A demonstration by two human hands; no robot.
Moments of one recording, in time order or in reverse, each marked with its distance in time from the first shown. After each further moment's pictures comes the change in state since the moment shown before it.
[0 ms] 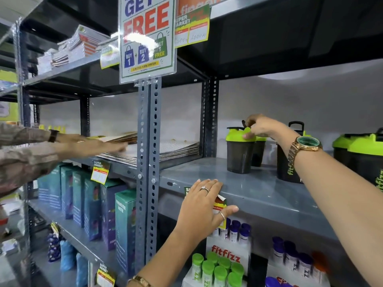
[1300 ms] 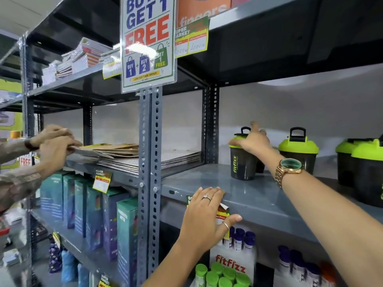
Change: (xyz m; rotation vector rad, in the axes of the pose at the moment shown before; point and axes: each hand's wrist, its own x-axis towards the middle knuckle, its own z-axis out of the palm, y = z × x) left_hand -0.001 0.001 0.001 -0.014 0.038 -0.016; right_hand 0.008 0.000 0.046 0.293 0.240 0.104
